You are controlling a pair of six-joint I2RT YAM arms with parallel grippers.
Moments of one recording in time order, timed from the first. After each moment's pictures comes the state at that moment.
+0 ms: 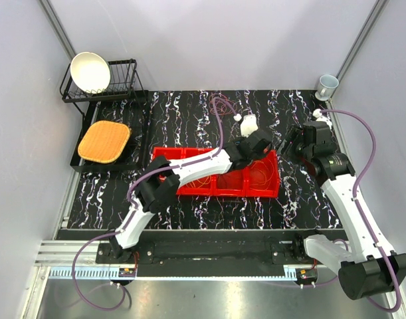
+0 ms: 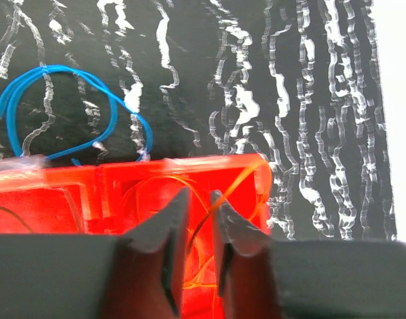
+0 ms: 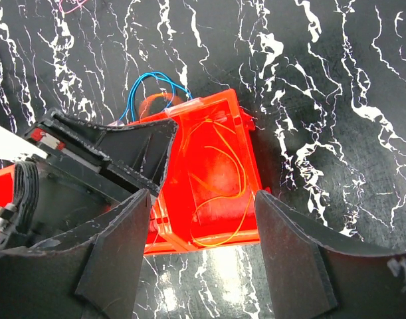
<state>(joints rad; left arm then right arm) -1.02 2.20 1.84 -0.30 -0.45 -0.90 0.19 1.02 1.06 -0.71 0.11 0.57</state>
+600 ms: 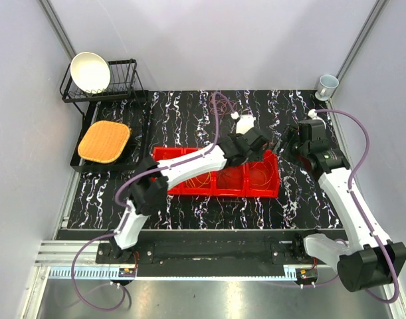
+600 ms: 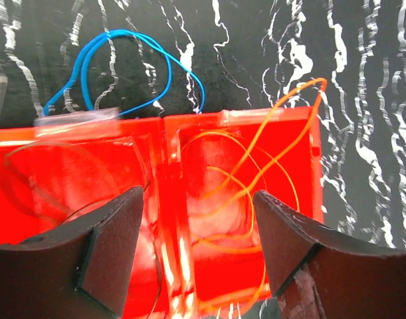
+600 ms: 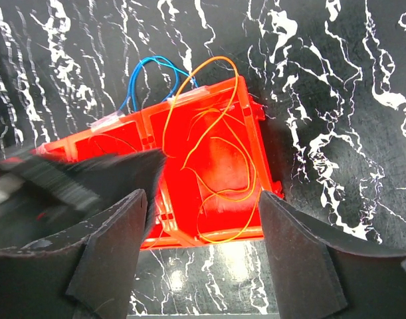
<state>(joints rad) -1.01 2.14 1.88 -0.57 -0.44 -0.84 0.19 1.07 1.05 -0.70 0.07 0.60</state>
